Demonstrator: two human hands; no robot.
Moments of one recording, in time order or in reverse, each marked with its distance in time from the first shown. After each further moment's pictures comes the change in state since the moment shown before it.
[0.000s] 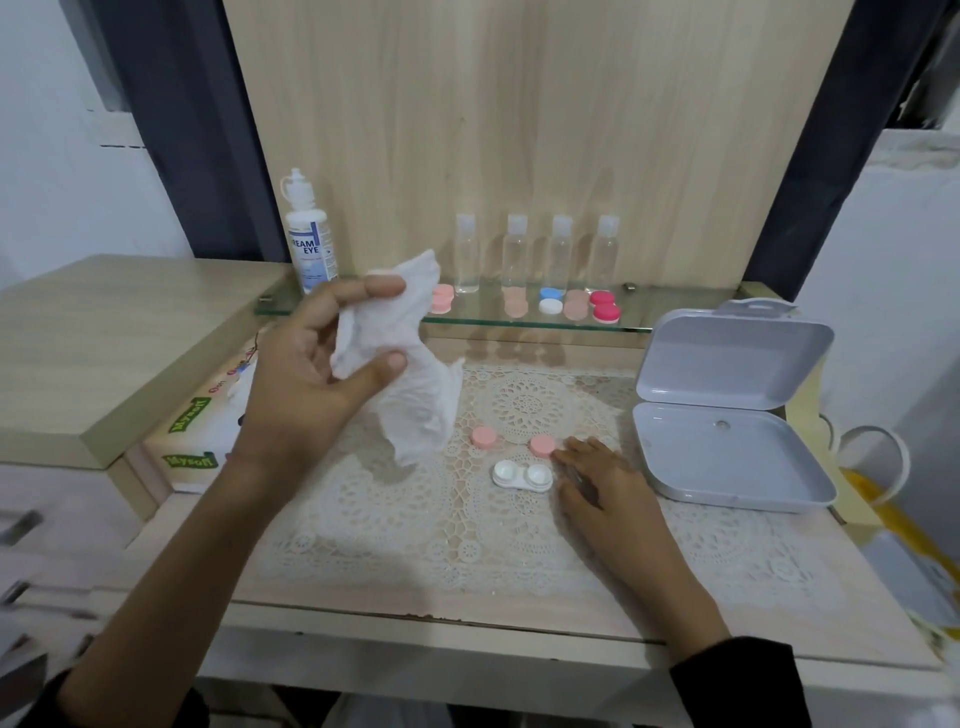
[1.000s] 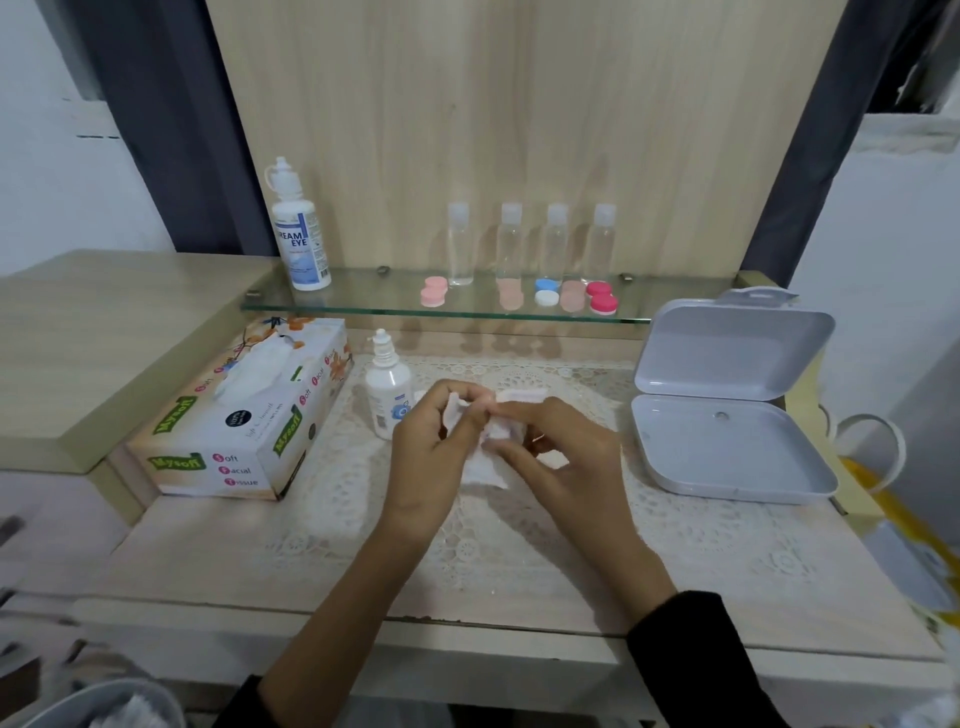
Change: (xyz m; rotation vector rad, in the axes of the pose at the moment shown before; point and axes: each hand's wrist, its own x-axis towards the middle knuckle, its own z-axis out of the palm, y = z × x) left_hand -0.031 -0.063 0.083 -0.117 0.045 -0.294; right_hand 0.025 -0.036 0.012 0.395 0.384 -0.447
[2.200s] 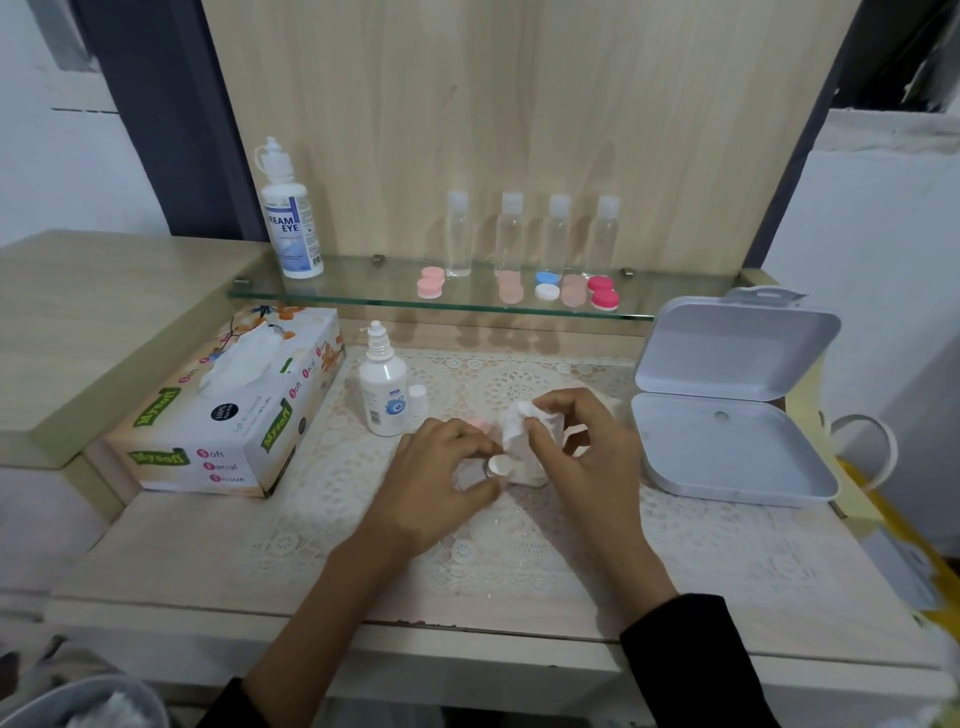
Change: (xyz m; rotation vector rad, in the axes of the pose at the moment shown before) left_hand 0.004 -0.049 -0.017 0.707 -0.338 0.157; right_hand -0.005 0.013 -0.001 0.000 0.120 0.414
